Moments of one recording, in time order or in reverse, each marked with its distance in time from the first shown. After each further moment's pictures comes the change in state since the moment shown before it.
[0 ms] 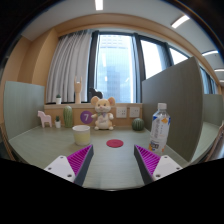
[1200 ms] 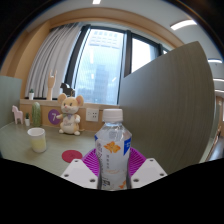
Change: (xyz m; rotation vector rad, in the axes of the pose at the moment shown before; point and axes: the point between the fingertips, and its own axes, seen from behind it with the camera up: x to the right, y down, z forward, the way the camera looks) arm 0.157 -0.026 0.119 -0.001 0.173 -0.085
